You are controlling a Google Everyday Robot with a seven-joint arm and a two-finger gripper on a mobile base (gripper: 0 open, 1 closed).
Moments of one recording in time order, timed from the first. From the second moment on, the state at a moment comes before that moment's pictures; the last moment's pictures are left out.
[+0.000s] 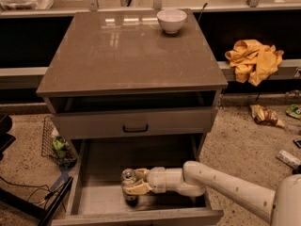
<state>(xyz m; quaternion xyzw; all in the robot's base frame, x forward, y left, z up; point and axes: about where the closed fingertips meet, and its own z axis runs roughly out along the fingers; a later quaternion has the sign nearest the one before) 0.483 0.078 0.446 -0.42 0.62 0.53 0.39</state>
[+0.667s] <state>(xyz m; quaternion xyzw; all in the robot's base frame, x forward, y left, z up) 0.481 0.081 0.447 -0.42 0.62 0.53 0.39</state>
